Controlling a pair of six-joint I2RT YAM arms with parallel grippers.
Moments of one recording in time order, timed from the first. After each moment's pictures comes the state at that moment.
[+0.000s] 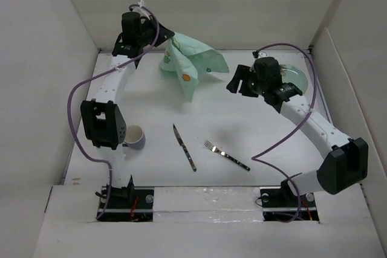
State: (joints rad) left arm -0.16 1.94 1.89 -0.19 0.40 -0.73; right arm 0.40 1.41 1.24 -0.41 -0.06 0.52
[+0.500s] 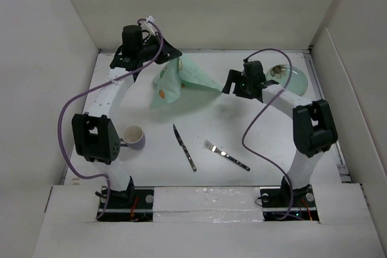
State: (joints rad) left arm -0.19 1.72 1.61 -0.23 0.59 -0.73; right arm 0.32 1.78 1.24 -0.18 -0.08 0.50
